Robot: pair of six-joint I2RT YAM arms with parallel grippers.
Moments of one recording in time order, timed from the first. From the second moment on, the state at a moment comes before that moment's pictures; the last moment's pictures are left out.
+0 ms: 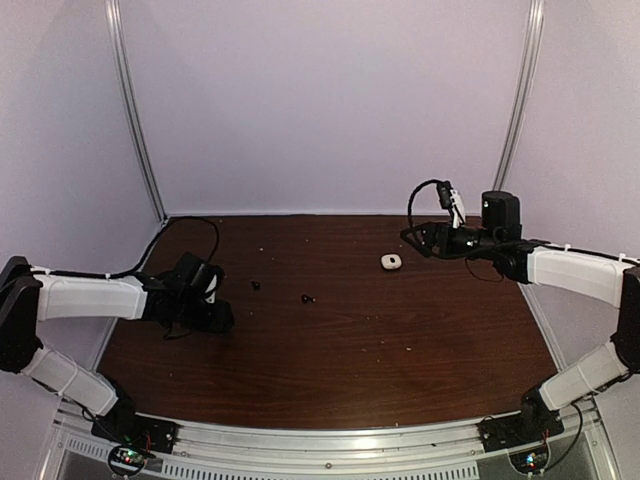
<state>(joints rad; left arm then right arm) -0.58 1.39 0.65 -0.30 -0.13 -0.50 0.32 1.37 0.87 0.19 -0.54 0.28</state>
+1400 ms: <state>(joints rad) -1.23 1.43 1.02 0.02 -0.34 0.45 0.83 1.34 0.75 0.37 -0.62 0.63</state>
